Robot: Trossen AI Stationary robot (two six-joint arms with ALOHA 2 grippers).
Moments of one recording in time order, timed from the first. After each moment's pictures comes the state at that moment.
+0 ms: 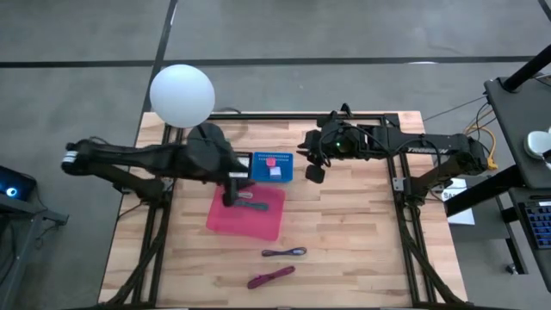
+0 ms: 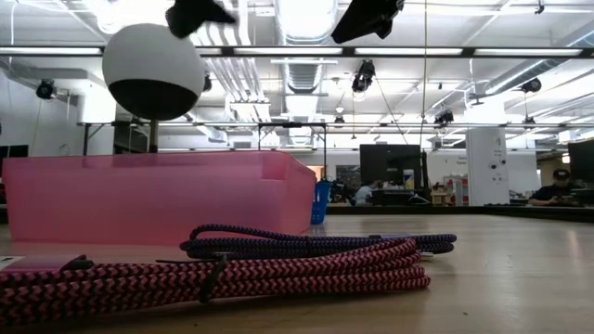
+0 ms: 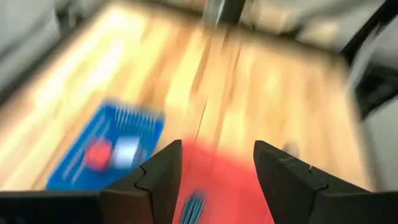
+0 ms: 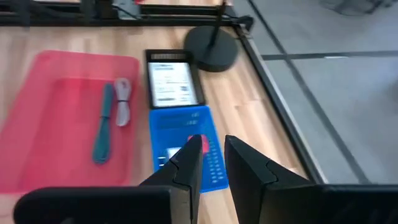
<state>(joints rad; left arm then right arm) -0.09 1.14 1.11 -0.54 -0.17 -0.33 -0.09 1.41 1.37 -0.59 0.22 -0.01</state>
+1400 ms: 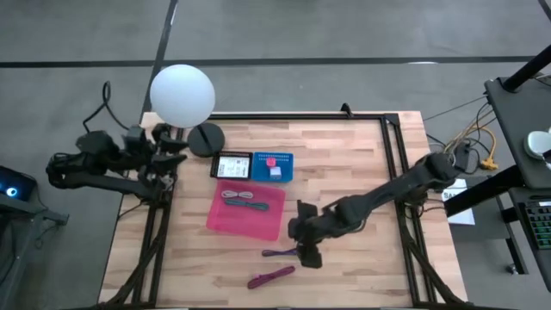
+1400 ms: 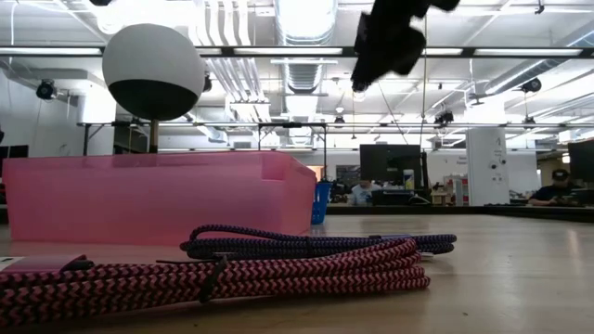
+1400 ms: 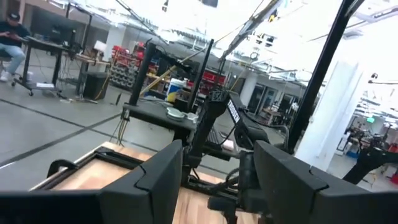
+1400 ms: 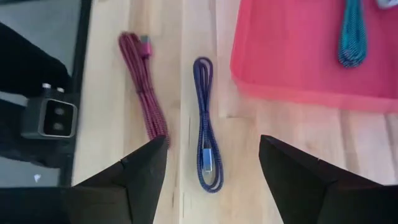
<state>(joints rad) -0.09 0.42 0.78 -0.23 -0.17 -0.31 0.40 1.76 1.37 -0.58 0.05 0.47</state>
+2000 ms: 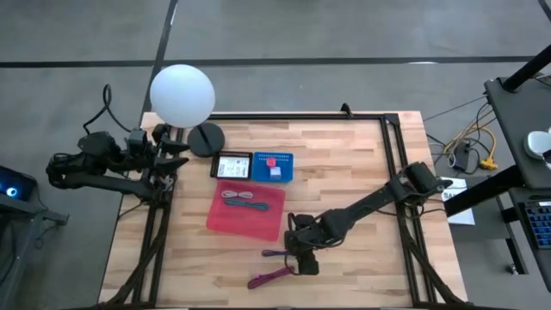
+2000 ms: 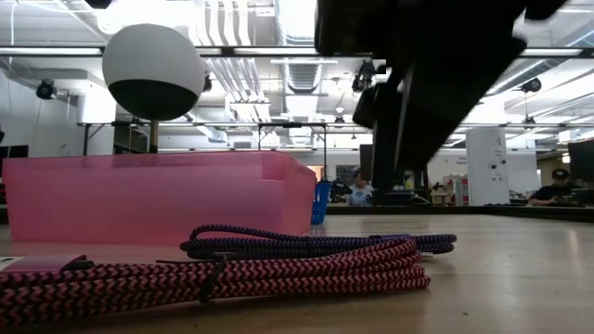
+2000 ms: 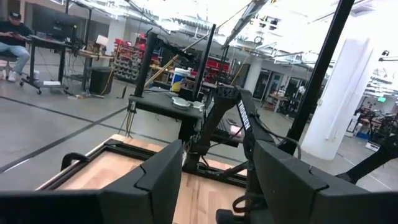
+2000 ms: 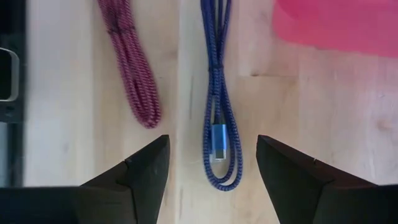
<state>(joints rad) -0.09 0.41 0.78 -0.29 -0.17 -0.25 0.42 1.96 1.37 -0.56 -0.03 0.47</state>
